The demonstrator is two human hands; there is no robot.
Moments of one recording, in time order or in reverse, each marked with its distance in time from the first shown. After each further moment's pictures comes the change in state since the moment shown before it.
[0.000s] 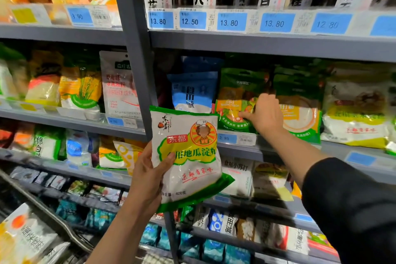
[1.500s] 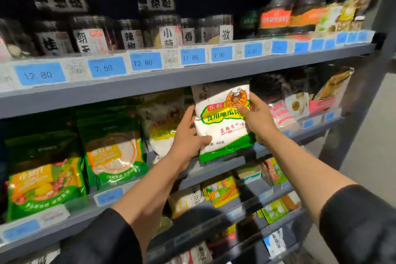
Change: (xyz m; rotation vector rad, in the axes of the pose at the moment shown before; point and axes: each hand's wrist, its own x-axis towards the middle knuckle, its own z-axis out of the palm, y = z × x) left_hand 0.028 -0.134 0.439 0.297 -0.777 -0.059; right_hand -0.026 0.344 -0.203 0.862 0.389 0.312
